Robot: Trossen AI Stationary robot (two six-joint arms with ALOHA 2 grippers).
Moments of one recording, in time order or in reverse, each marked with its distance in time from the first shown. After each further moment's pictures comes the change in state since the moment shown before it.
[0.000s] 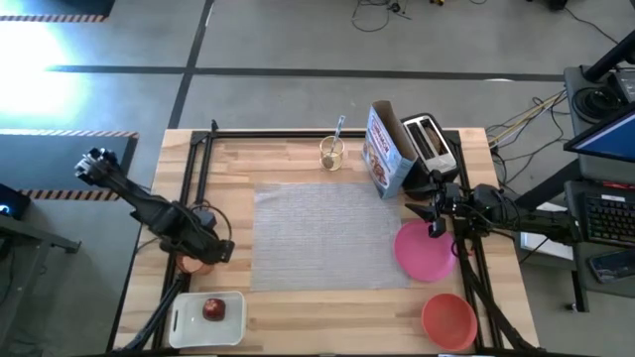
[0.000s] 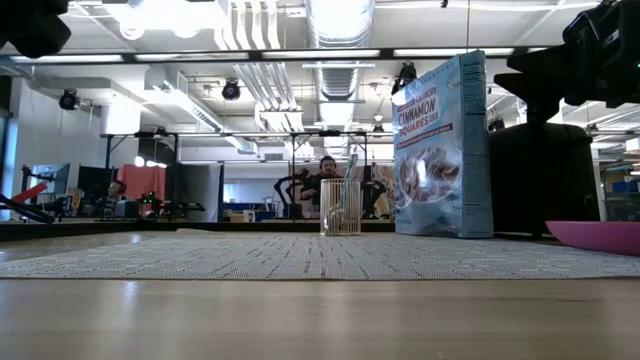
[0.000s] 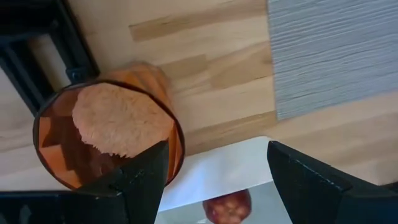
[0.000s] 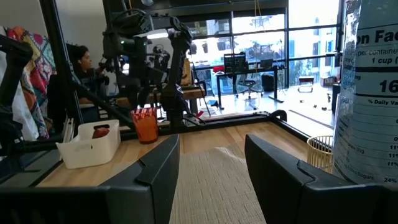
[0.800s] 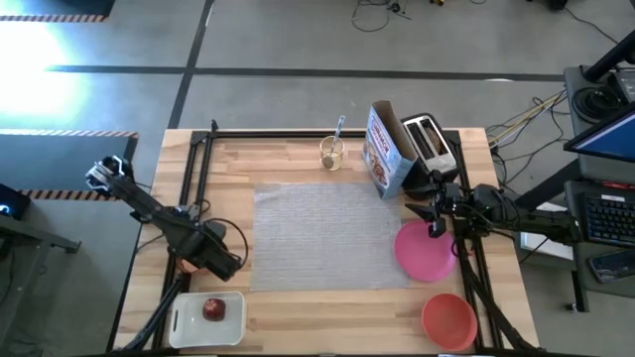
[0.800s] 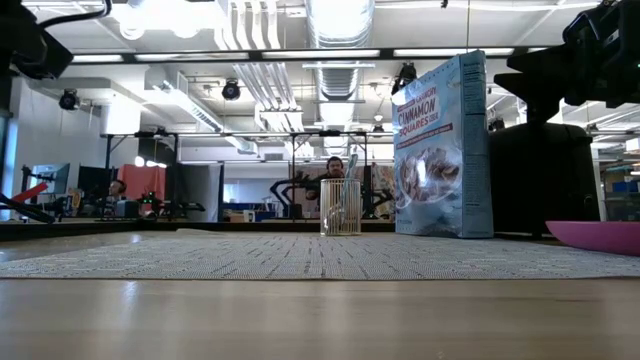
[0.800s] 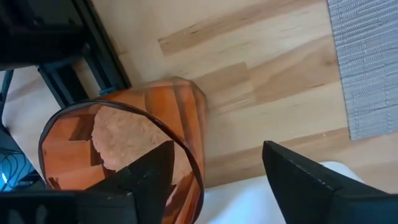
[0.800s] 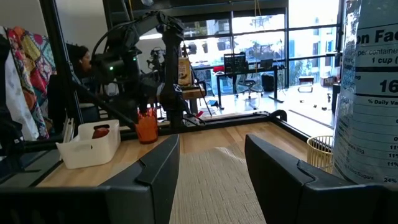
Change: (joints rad) left arm -0.024 0.248 -0.002 -0.024 0.021 0.123; right arm 0.000 0.000 0.000 0.000 0.000 0.000
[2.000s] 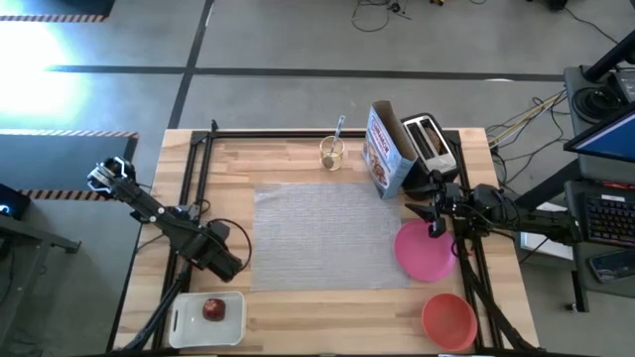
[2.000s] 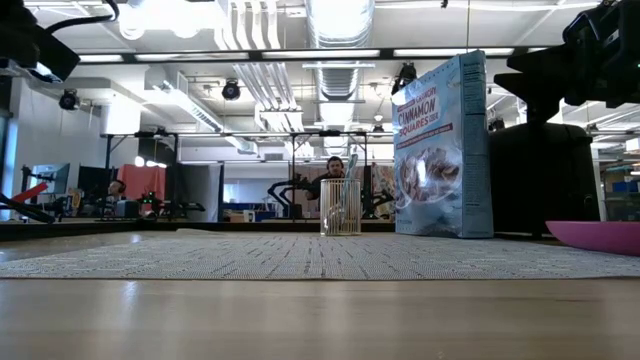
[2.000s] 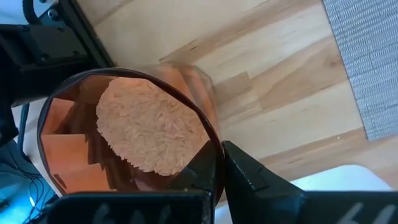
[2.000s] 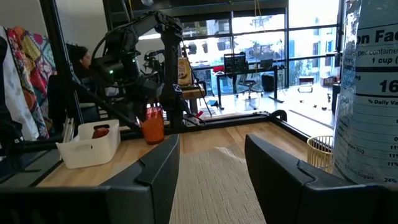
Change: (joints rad) left arm 0.001 0.025 -0.001 -0.013 -0.035 0.119; right arm 0.000 0.000 0.000 0.000 0.000 -0.001
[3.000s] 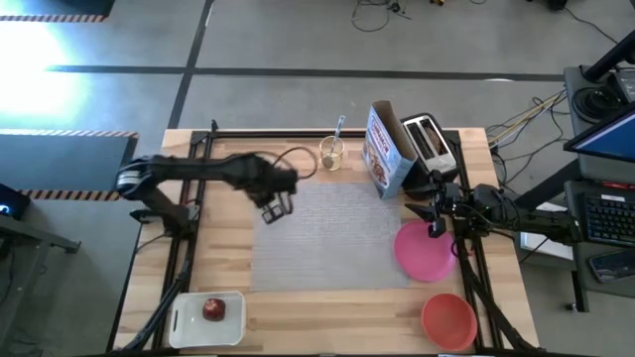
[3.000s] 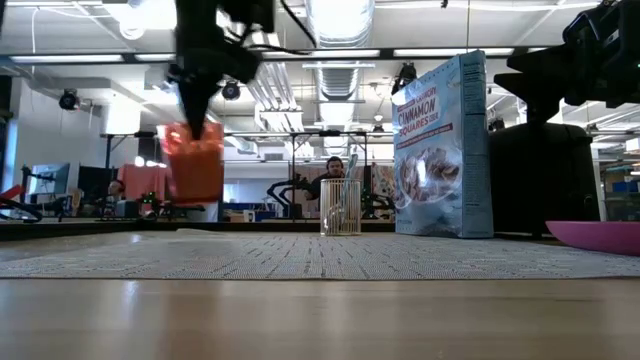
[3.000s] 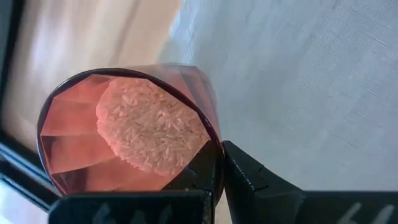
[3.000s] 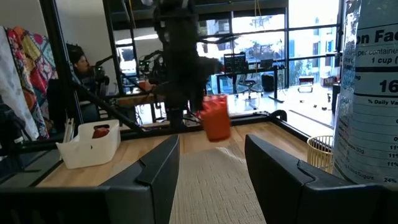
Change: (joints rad) left arm 0.732 0.297 0.467 0.012 -0.293 1.341; right arm 0.000 0.000 0.000 0.000 0.000 0.000
